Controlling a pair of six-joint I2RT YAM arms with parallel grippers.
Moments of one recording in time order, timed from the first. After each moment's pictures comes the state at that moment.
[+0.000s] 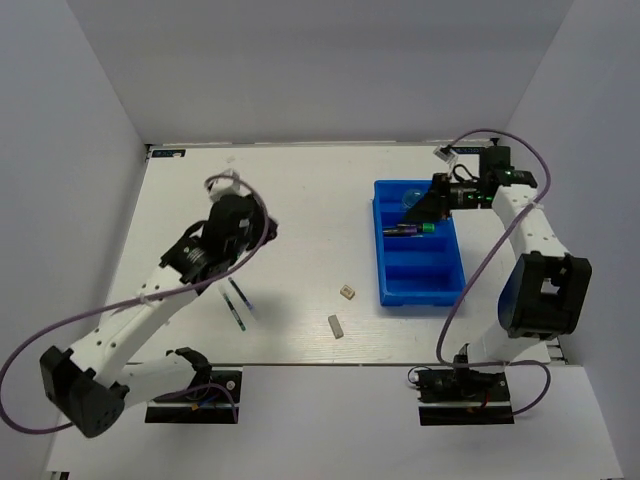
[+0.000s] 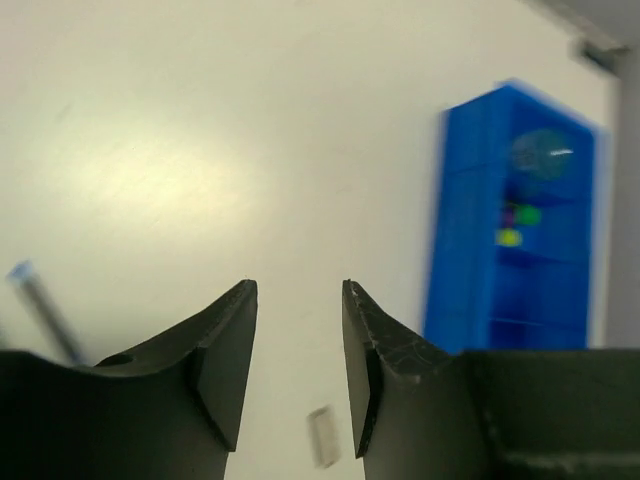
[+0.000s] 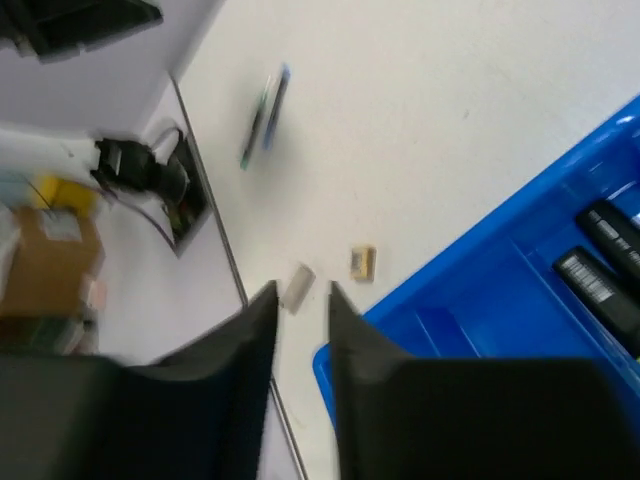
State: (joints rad) left arm -0.64 1.14 1.08 -0.47 -0.32 -0.74; right arm -0.07 1.62 1.36 -0.90 -1.29 -0.35
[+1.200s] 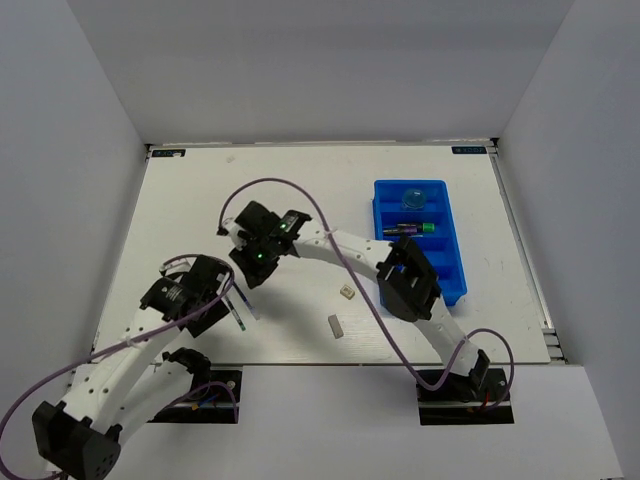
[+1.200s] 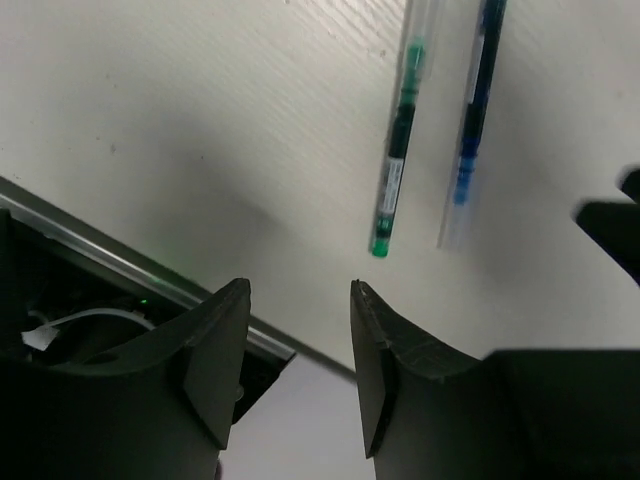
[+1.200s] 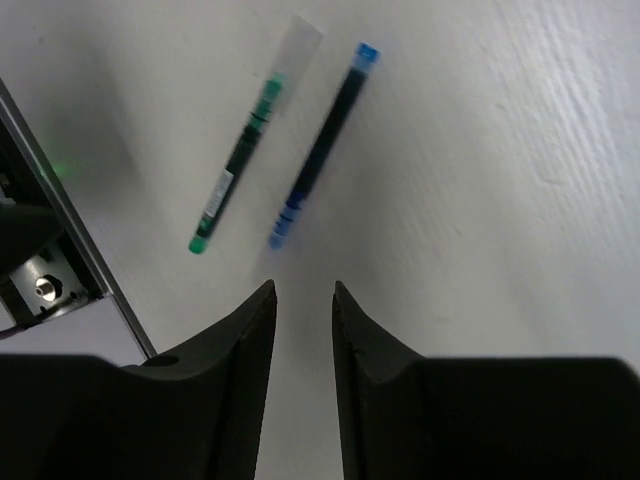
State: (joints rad) left arm -0.45 0.82 0.69 -1.16 -0.35 -1.09; right arm 1.05 2.24 1.98 -0.73 -0.32 0.08
